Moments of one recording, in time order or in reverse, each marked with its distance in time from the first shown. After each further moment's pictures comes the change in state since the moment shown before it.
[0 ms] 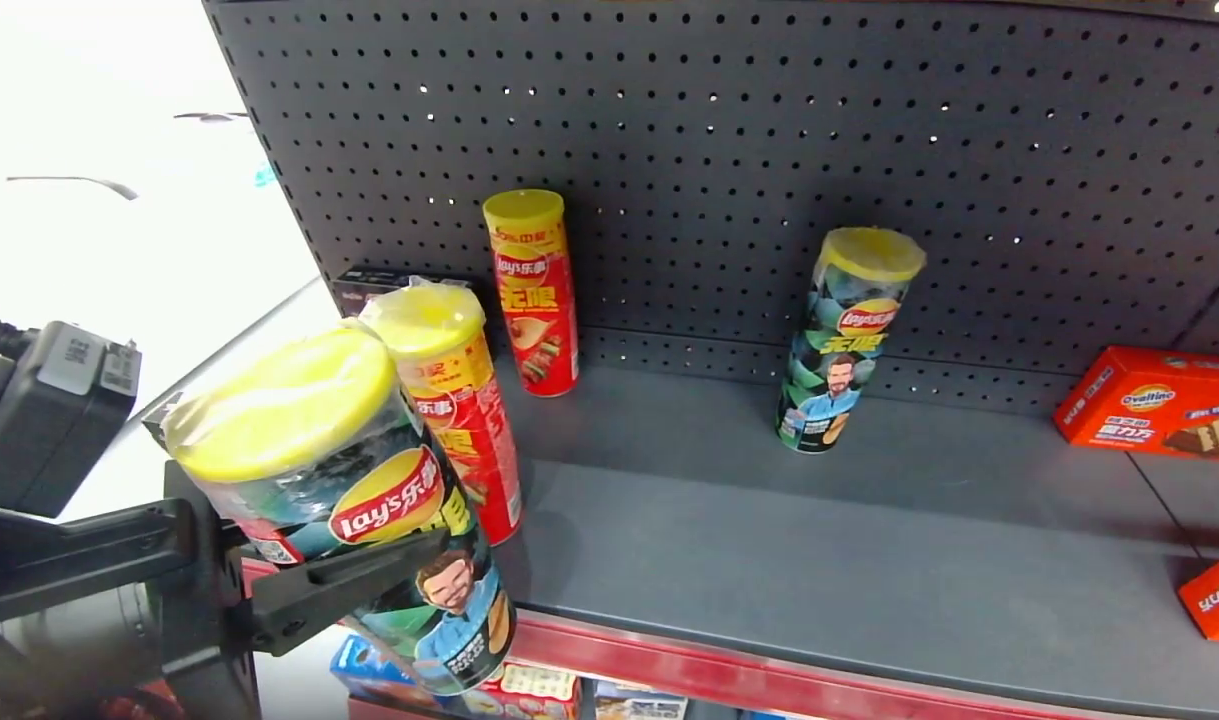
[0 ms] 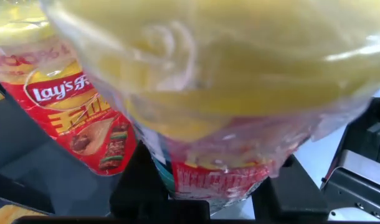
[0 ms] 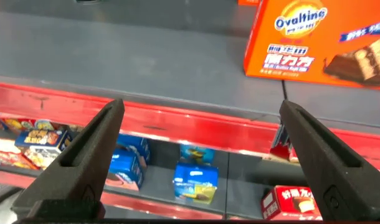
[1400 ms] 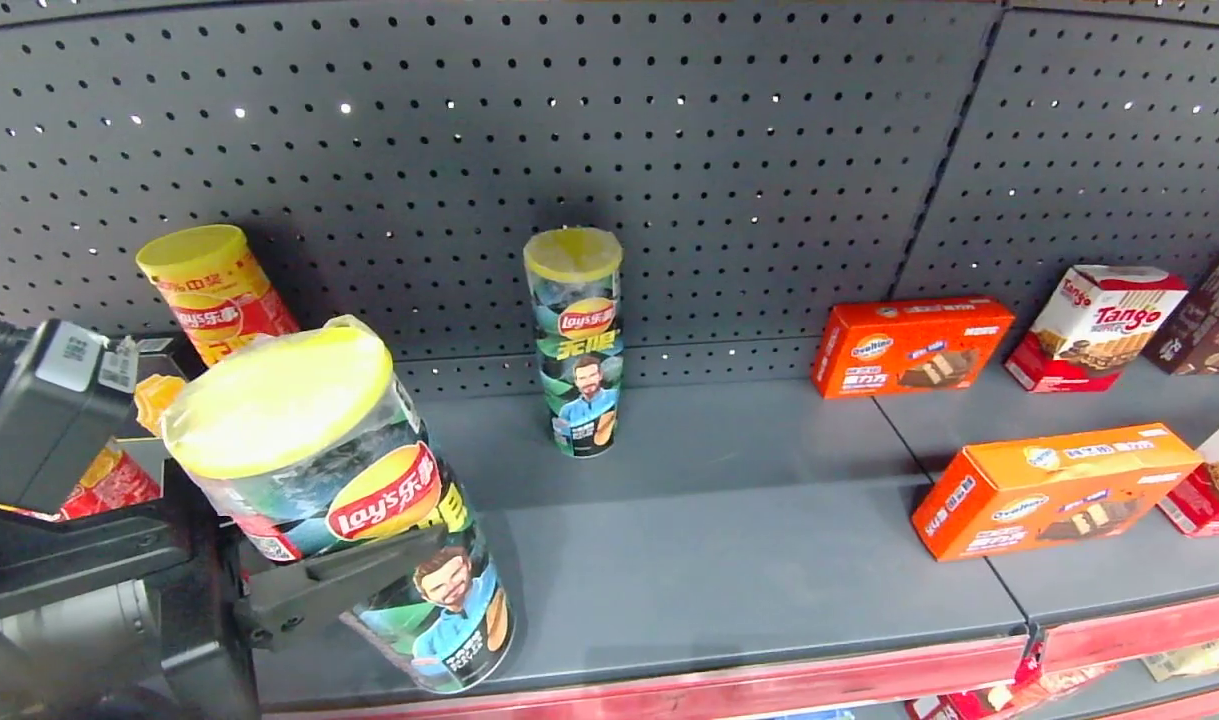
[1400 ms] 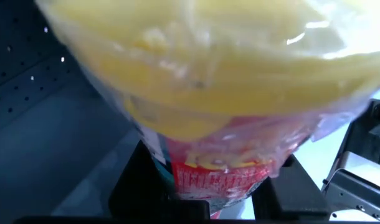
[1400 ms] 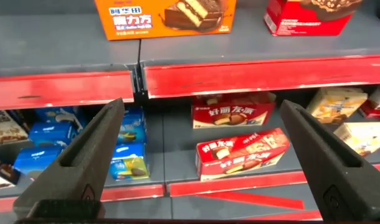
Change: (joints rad) left arm 0.009 0.002 0.001 -0.003 0.001 -0.006; right arm 0.000 0.000 0.000 -0.002 0.002 -0.001
